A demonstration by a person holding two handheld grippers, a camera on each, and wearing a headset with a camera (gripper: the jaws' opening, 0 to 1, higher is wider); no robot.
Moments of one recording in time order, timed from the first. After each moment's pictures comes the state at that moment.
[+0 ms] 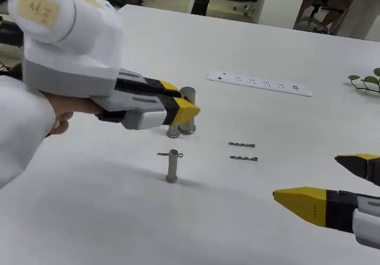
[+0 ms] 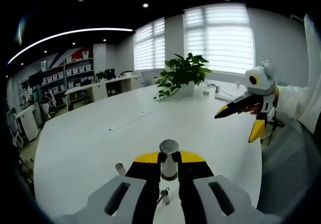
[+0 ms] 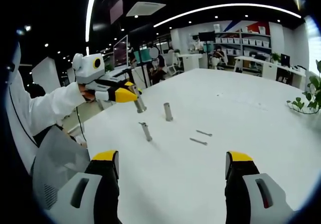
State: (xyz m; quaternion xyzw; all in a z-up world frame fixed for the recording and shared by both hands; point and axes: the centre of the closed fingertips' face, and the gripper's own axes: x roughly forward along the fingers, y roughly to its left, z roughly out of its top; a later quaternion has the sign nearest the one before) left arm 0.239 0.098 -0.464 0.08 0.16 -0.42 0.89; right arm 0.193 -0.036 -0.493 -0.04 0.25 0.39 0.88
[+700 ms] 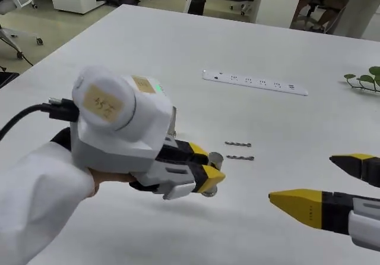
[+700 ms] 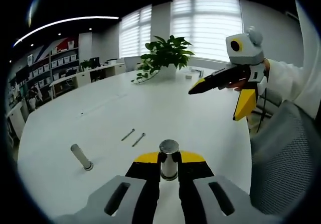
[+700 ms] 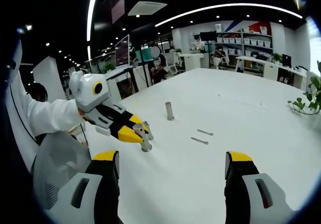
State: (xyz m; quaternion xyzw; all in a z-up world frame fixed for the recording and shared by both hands) left arm 0.207 0.047 -0.528 0.09 0.21 -0.47 0.86; right arm 0.193 -0.036 -0.494 -0.04 0.26 0.40 0.88
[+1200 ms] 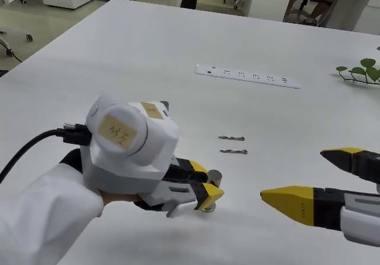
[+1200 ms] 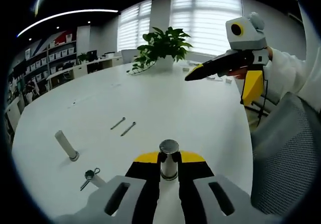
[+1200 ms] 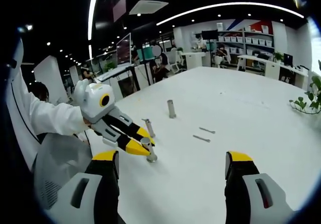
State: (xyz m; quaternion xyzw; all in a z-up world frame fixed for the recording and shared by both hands) left arm 0.198 0.035 -0.560 0.09 0.24 -0.47 0.84; right arm 0.188 -0.035 -0.498 -0.04 0.26 0.41 0.87
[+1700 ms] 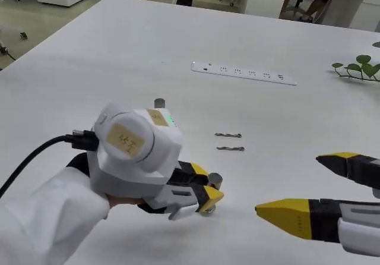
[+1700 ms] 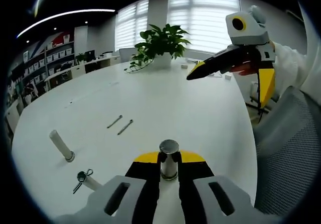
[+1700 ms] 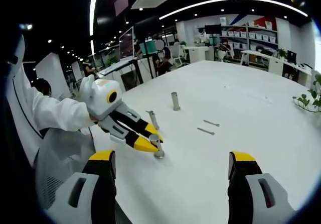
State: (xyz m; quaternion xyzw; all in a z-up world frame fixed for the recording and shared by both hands) left arm 0.197 0.029 -0.568 0.10 0.23 -0.48 0.84; right arm 0.177 -0.033 -0.507 -0.05 0.28 0.42 0.86
